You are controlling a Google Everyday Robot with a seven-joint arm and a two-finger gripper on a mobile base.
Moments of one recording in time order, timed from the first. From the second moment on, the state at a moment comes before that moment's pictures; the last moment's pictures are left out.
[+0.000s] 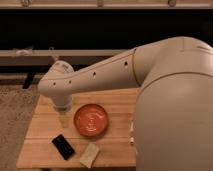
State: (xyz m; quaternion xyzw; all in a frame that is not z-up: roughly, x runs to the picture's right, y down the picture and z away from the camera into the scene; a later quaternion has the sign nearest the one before) arm -0.188 0.113 0.678 -0.28 -0.08 -0.03 0.96
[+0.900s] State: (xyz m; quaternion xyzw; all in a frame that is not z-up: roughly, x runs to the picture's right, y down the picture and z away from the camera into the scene) arm -0.175 0.110 0.682 -0.29 -0.08 -0.01 0.95
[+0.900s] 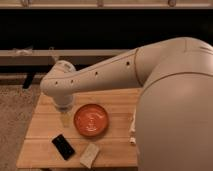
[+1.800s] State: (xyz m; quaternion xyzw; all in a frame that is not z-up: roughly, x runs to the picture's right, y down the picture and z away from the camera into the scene) arm 0.040 0.107 0.687 -0.30 -0.03 0.10 0.95
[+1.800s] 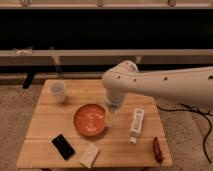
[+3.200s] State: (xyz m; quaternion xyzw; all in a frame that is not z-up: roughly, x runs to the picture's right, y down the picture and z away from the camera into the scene) arm 0.227 0.232 0.653 -0.32 0.17 0.41 0.84
